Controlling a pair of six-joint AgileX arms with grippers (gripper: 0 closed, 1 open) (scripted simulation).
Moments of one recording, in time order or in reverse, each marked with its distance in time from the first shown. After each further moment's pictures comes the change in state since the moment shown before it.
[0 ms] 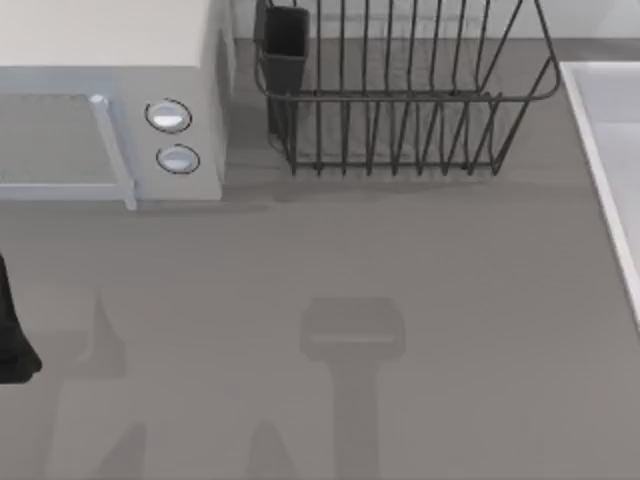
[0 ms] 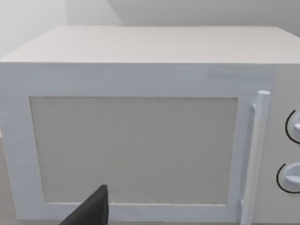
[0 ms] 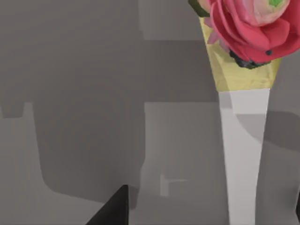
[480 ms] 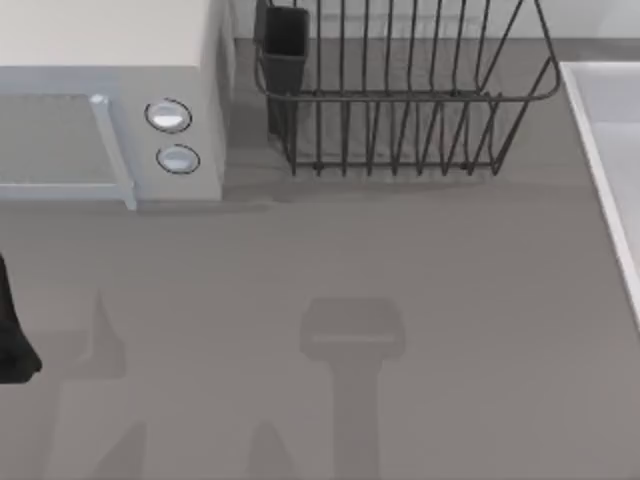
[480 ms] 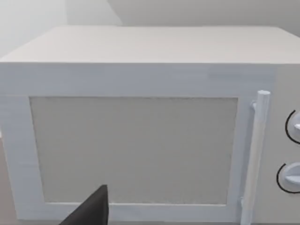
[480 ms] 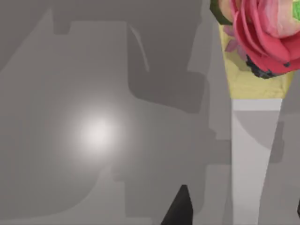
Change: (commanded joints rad) left arm 0.000 0.000 0.000 0.000 0.000 0.000; right arm -0.006 -0.092 0.190 -0.263 -0.014 0.009
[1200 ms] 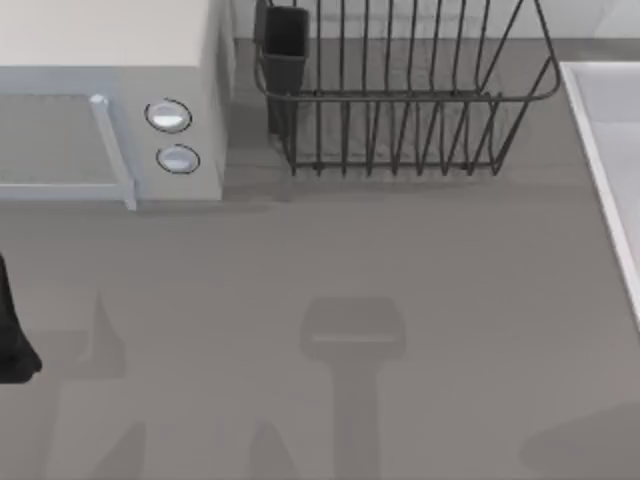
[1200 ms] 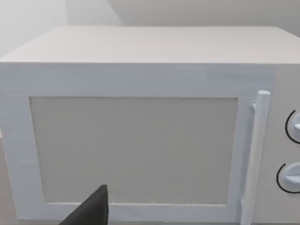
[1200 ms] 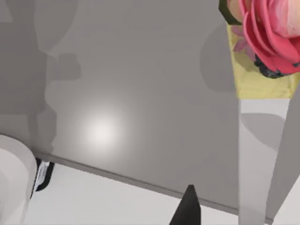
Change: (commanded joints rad) left arm 0.000 0.000 0.000 0.000 0.000 0.000; right arm -0.003 -0.144 0.510 -0.664 0.000 0.002
